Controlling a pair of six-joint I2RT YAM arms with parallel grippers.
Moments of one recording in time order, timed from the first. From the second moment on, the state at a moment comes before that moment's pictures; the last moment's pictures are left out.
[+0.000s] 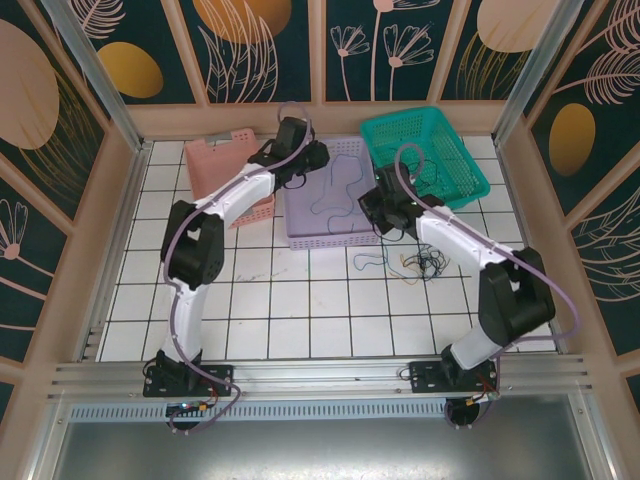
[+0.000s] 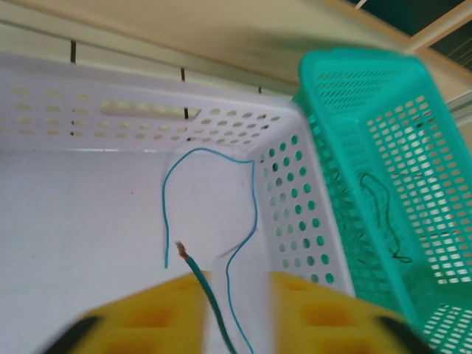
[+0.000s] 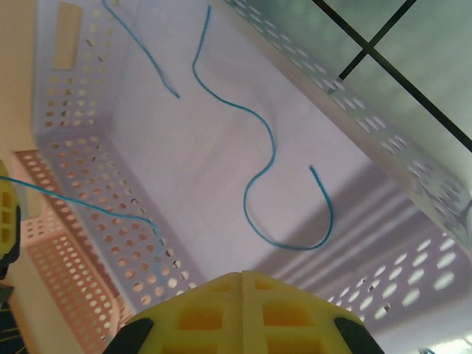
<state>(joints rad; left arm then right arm) -0.50 2.20 1.87 -0.27 0.10 -0.67 0.48 1.60 1.13 -0.38 -0.04 1.32</state>
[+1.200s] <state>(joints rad) -0.55 1.63 1.37 -0.41 0.10 -0.77 0.39 1.14 0.87 -0.61 -0.06 1.01</state>
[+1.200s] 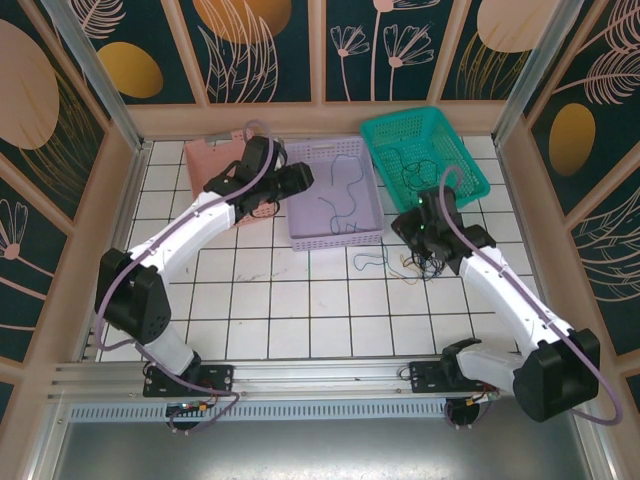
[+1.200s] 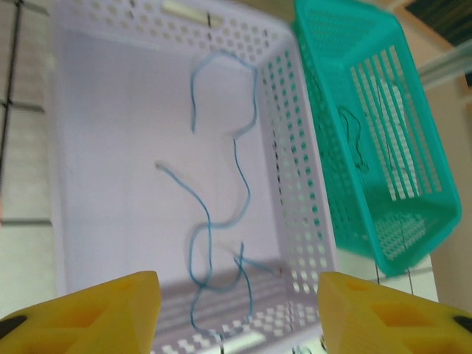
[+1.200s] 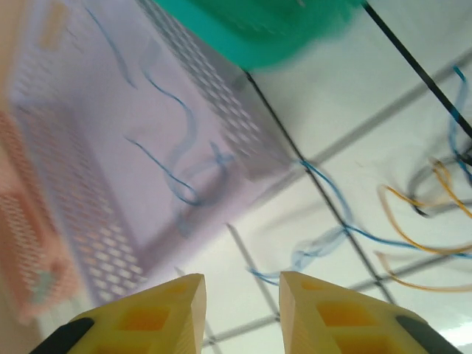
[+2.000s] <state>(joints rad) -0.63 1.39 1.09 -0.36 0.15 -0.83 0.57 1.56 0.90 -0.61 0.11 0.27</state>
